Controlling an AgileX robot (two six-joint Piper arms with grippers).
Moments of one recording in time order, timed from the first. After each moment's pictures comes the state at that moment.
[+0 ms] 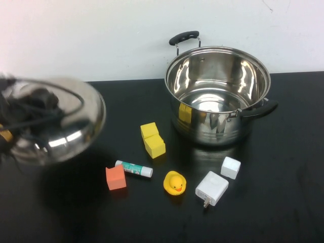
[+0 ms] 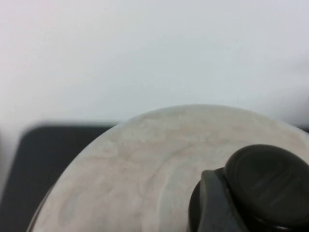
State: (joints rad) right arm -0.08 -0.01 0.02 -0.06 0.42 0.03; left arm 0.01 1.53 -0.71 0.28 -0.54 -0.38
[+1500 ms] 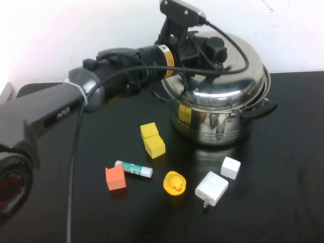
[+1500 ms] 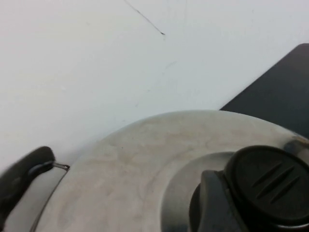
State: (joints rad) right arm -0.08 -0.01 0.02 -0.06 0.42 0.03; left arm -0.47 2.08 -1.73 1.39 -0.38 -1.31
